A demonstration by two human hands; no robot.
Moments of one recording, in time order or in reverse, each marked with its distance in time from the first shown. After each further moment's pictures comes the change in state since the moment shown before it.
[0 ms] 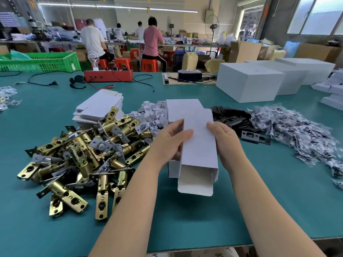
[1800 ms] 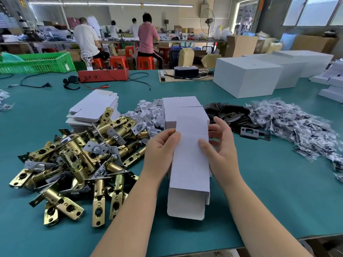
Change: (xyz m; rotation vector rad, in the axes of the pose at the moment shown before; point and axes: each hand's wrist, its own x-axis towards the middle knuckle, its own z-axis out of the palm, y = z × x) left_hand -0.015 -0.018 0.005 -0.041 0.269 0.170; right_hand -0.032 0.026 0.014 -0.100 0.090 -0.344
